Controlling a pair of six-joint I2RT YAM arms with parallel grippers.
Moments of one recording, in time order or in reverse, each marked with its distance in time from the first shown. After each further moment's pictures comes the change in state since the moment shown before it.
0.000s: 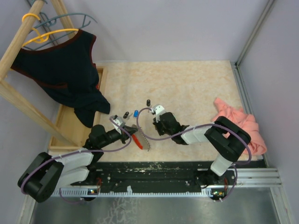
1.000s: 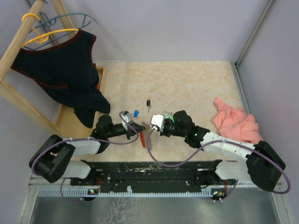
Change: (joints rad) left arm 0.000 0.232 0.170 0.038 0.244 0.127; right arm 0.000 -0.479 -0.037 -0.256 -0.401 -0.598
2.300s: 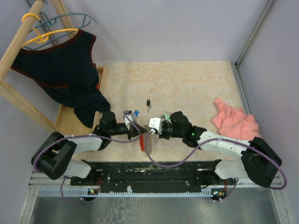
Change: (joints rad) left arm -0.001 0.056 0.076 -0.135 0.111 0.035; right arm 0.013 0.060 0.003 -0.046 -0.055 -0.039
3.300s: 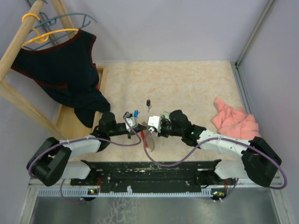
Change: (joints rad) left arm -0.029 -0.084 0.000 -0.055 -0.084 0.186; right arm 0.004 0.009 0.032 0.008 0.004 0.001
